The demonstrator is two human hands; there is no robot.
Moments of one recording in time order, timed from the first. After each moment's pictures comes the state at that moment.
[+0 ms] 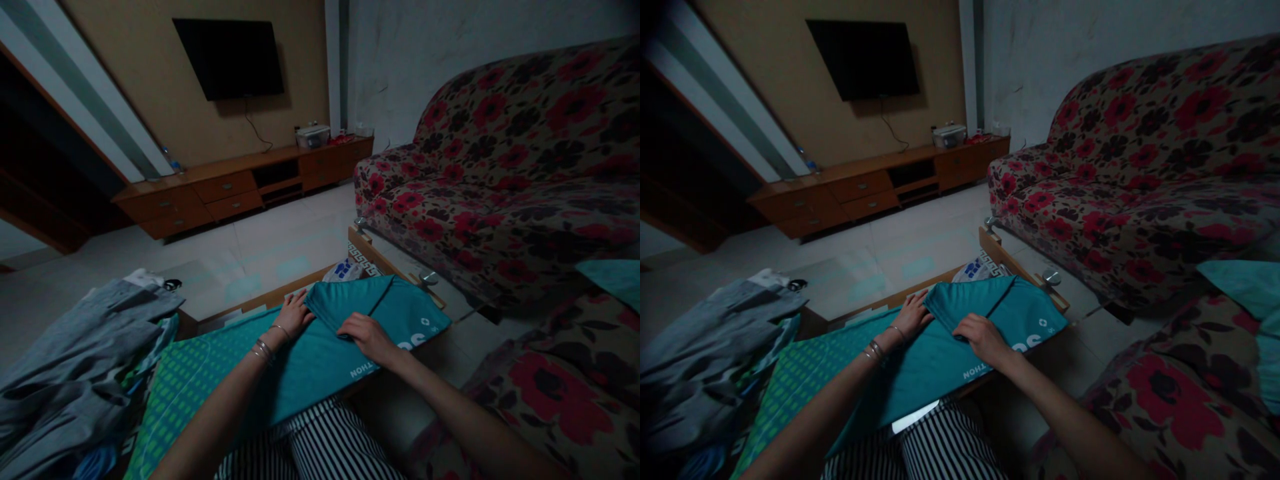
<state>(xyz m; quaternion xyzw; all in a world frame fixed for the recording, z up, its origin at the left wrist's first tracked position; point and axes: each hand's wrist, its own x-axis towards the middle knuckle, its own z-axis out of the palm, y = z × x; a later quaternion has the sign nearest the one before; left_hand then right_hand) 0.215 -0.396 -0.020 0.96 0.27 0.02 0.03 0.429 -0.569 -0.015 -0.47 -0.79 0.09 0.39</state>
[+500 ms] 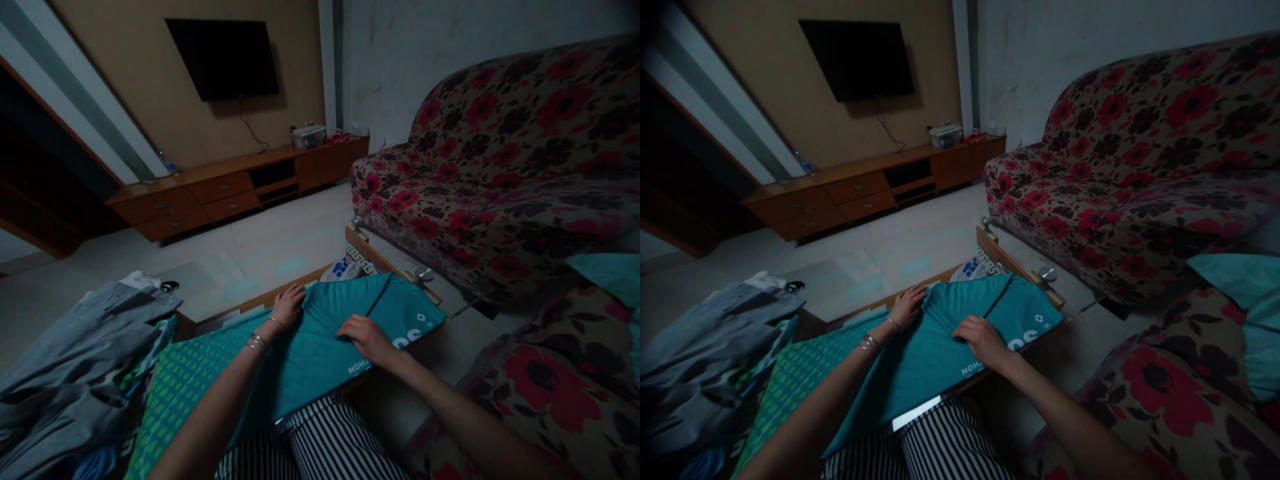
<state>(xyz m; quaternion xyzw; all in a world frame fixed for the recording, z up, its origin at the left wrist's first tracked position) 0.215 -0.379 -0.011 0.94 0.34 0.02 0.08 0.427 -0.580 -0.016 -0.48 -0.79 0.09 0.39</state>
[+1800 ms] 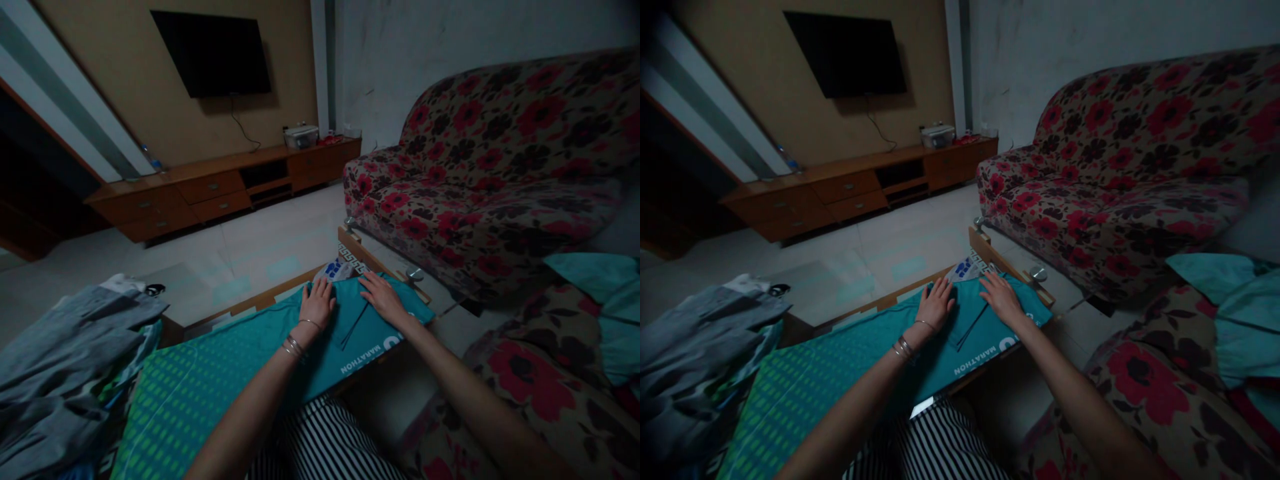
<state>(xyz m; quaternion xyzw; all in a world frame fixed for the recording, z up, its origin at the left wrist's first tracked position) 0.309 -0.442 -0.004 0.93 0.35 0.11 0.02 0.538 -0.535 -0.038 -0.70 -0.66 -0.03 0.29</state>
